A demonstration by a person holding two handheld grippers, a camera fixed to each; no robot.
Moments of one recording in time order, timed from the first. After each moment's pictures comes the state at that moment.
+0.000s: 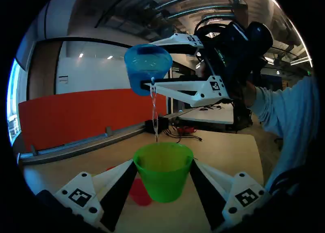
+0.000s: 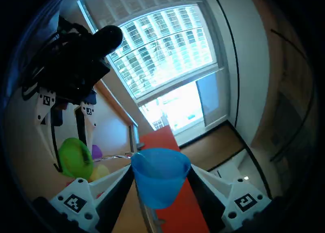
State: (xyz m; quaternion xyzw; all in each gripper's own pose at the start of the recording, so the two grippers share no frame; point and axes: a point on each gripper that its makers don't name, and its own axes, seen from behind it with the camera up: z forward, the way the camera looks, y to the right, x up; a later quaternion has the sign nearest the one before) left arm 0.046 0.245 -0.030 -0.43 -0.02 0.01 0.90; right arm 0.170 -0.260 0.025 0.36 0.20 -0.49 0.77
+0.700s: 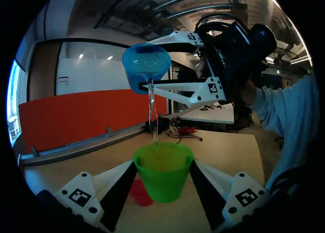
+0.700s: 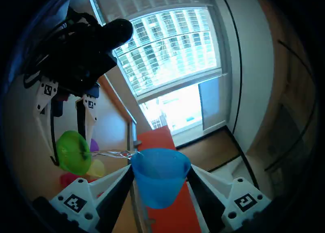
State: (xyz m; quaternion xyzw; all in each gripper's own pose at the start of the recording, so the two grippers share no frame) left arm 0.047 0.245 -0.030 -0.43 -0.02 0.01 0.90; right arm 0.174 -0.263 0.032 0.35 0.21 -0.52 0.75
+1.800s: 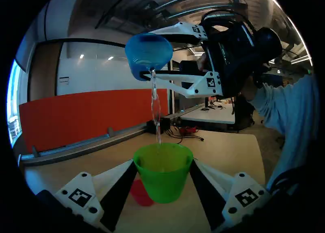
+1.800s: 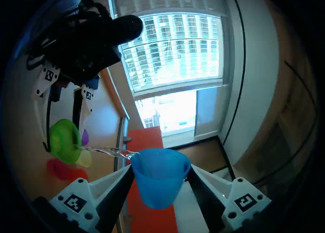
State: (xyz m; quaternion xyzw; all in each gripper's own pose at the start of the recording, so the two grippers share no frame) left arm 0.047 0.244 -0.024 -0.43 -0.02 0.01 0.90; right arm 0.197 -0.264 0.036 0.31 0.25 -0.58 0.71
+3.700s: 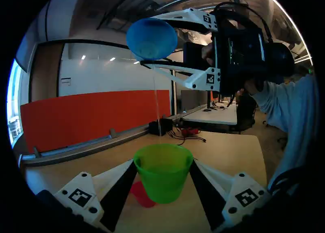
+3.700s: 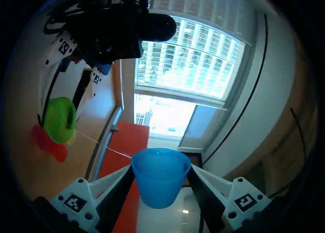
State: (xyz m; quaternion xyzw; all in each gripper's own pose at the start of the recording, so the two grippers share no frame) left arm 0.051 0.239 -0.020 -0.42 -0.02 0.01 0.91; right arm 0.225 -0.289 0.027 0.24 0.32 -0.68 0.61
